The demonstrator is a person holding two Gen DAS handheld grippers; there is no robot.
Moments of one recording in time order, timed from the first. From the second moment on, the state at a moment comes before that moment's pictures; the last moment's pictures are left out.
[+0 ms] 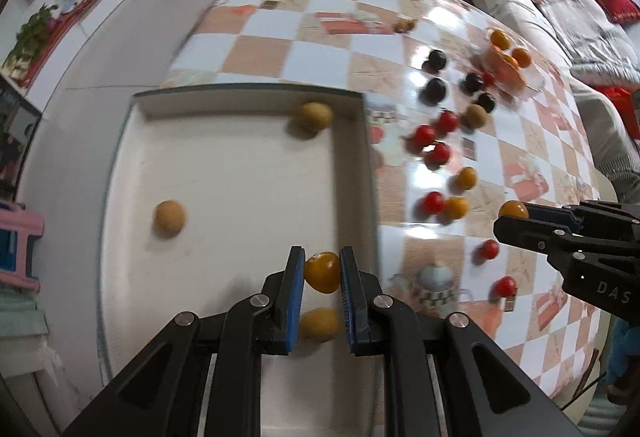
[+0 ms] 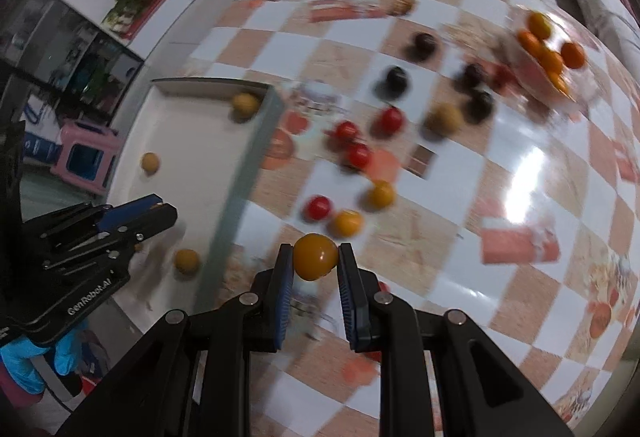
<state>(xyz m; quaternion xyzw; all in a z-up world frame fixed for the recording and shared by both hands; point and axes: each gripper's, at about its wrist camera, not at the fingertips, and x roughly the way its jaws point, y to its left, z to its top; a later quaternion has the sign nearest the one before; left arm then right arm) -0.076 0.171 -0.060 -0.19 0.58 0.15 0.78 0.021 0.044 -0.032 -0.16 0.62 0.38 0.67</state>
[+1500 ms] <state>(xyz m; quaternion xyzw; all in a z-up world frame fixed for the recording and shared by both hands) -0.096 0.220 -0.110 -0.19 0.61 0.17 0.75 -0.023 0.195 -0.099 -0.24 0.63 0.41 0.61</state>
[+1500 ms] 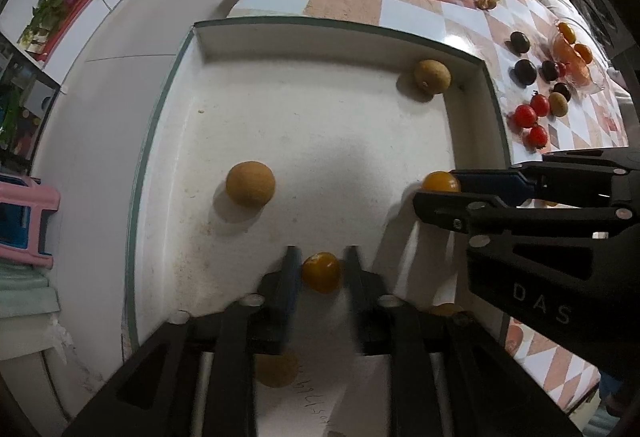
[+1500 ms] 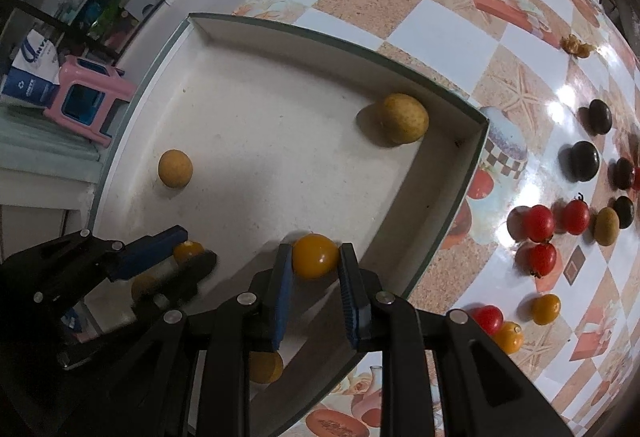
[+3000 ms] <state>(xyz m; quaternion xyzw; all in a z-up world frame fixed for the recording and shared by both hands) -0.073 0.156 -0.071 -0.11 0.60 0.13 0.78 0.007 -0.006 -0.074 -0.14 0.65 0.25 0.70</state>
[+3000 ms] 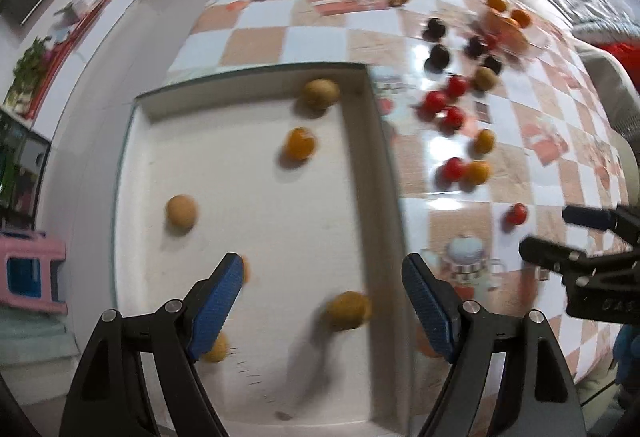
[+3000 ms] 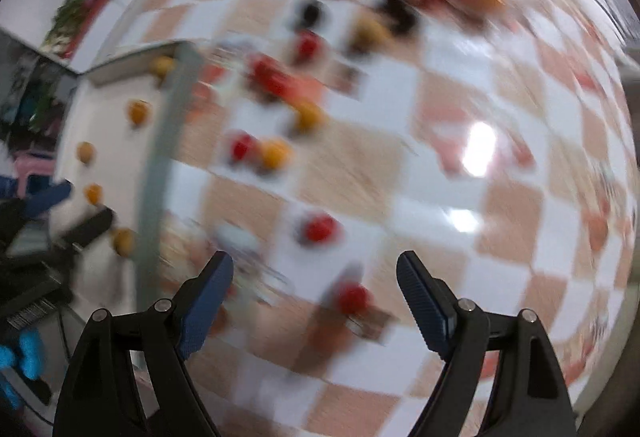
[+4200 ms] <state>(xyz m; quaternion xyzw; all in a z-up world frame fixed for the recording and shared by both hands) 0.011 0.044 -0.113 -0.12 0.66 -0.03 0.74 -0.037 -0.034 -0.093 -0.15 0.60 0.29 0.73</state>
